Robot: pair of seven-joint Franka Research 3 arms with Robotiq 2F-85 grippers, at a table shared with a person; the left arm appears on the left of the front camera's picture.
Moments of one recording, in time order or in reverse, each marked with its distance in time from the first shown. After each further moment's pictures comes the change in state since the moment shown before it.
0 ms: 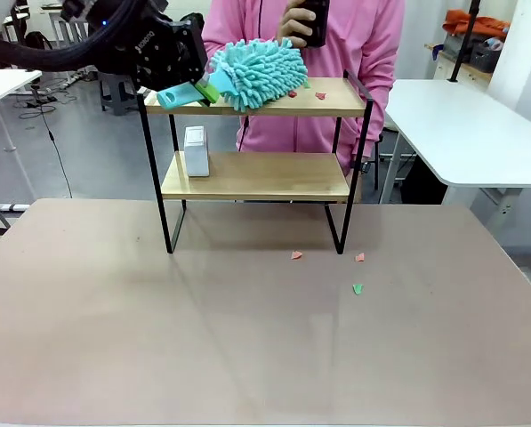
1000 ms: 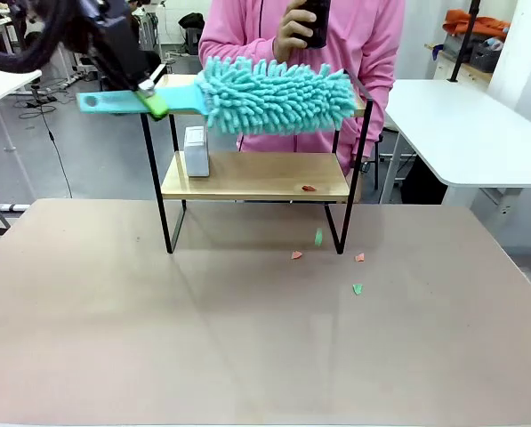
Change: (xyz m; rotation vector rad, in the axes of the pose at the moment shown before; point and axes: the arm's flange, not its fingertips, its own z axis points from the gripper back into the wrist) left arm -0.019 0.044 0.038 -0.304 0.373 -0.333; right arm 0.000 0.000 0.000 0.000 0.000 0.000
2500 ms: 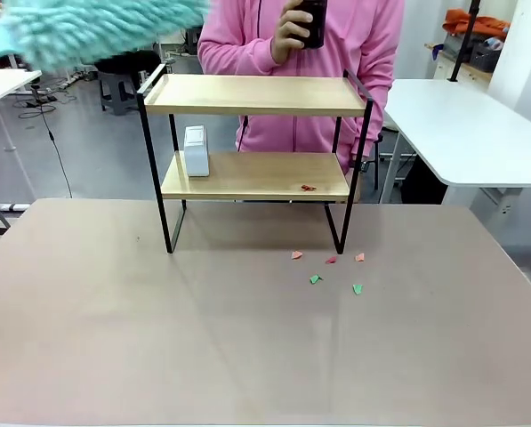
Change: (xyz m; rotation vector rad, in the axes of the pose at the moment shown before) left arm -0.259 0.005 0.133 -0.029 -0.567 0.175; right arm 0.000 0.000 0.000 0.000 0.001 -0.001
